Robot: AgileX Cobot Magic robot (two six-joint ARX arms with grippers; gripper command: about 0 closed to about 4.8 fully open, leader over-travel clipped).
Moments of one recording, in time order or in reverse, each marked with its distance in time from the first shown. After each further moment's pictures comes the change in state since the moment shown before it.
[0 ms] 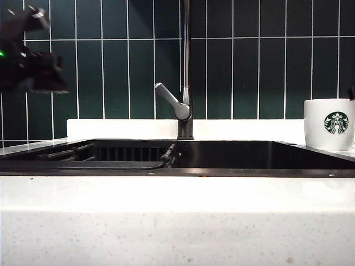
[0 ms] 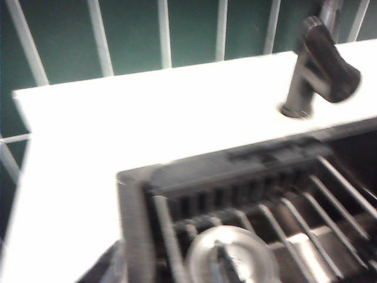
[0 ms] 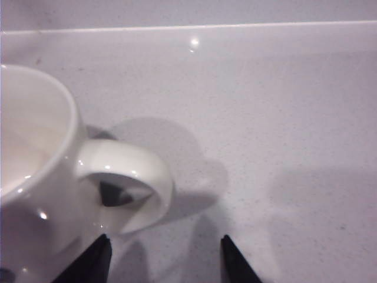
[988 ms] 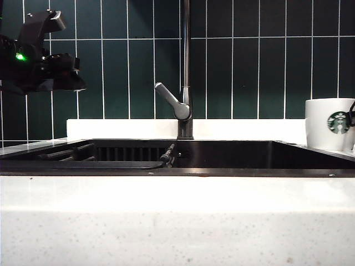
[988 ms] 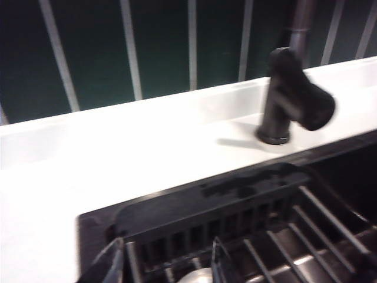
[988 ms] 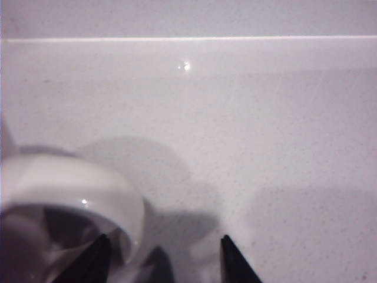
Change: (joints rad) left arm -0.043 0.110 0.063 0.117 0.025 0.000; right arm -0.054 0.275 0.008 0.356 -0.015 -0.042
